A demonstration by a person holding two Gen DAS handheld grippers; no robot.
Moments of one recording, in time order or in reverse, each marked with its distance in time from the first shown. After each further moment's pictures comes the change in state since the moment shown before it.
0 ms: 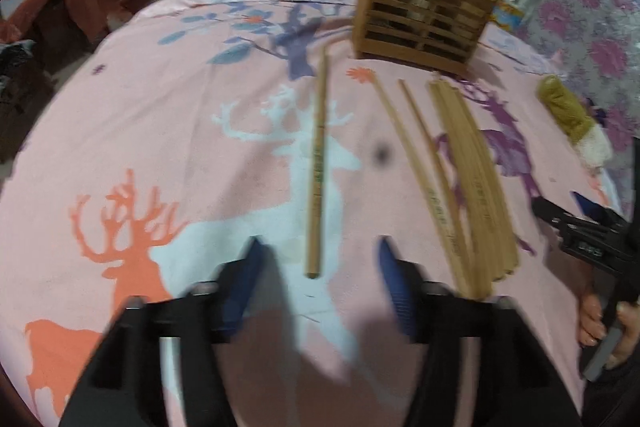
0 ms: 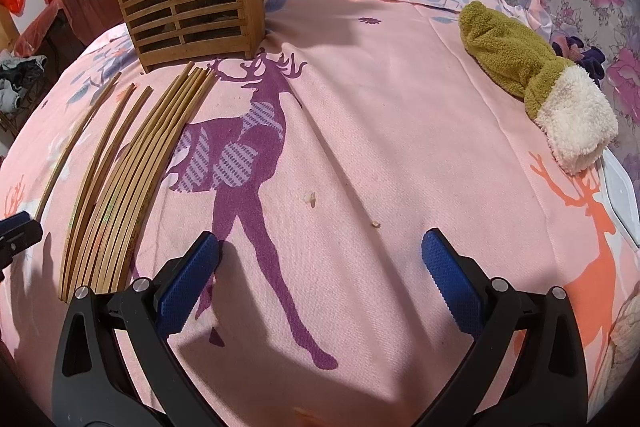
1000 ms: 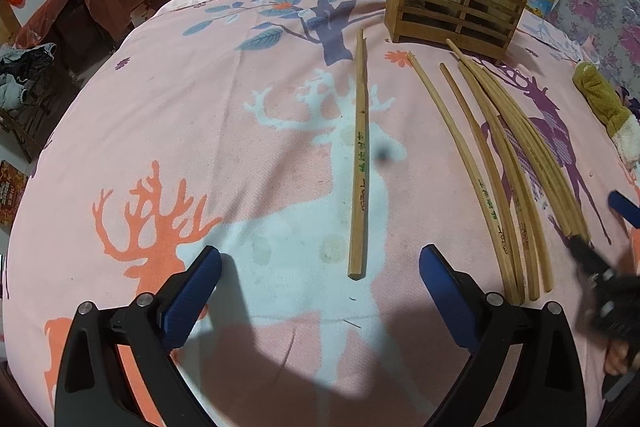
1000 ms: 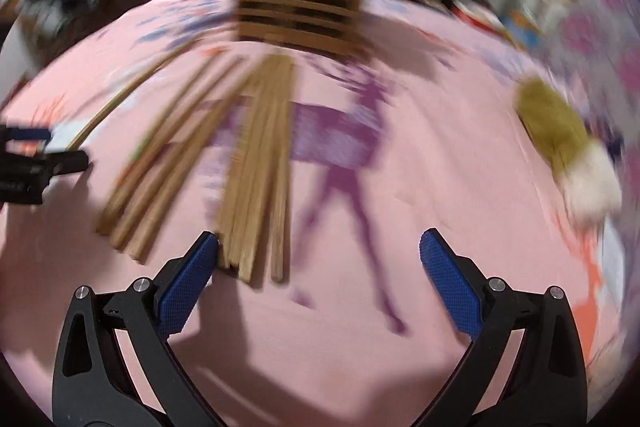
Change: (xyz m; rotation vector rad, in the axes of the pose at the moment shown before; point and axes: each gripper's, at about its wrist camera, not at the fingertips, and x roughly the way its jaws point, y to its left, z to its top) left arm 0.012 0.004 0.000 0.006 0.043 0.098; right arm -0.025 0.037 -0.019 -0.229 -0.052 0.061
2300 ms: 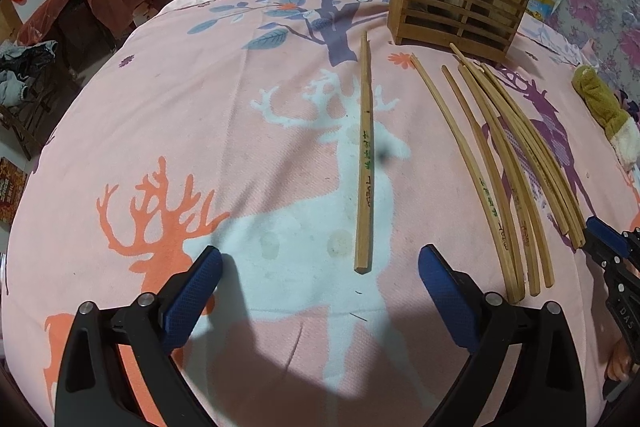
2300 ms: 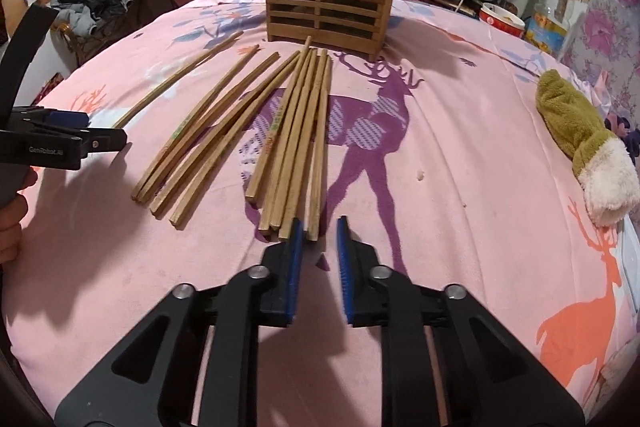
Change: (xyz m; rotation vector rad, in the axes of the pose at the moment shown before) left arm -0.004 0.005 -0.003 -0.005 -0.010 -0.003; right arm -0.013 0.008 -0.016 -0.077 -0.029 0.114
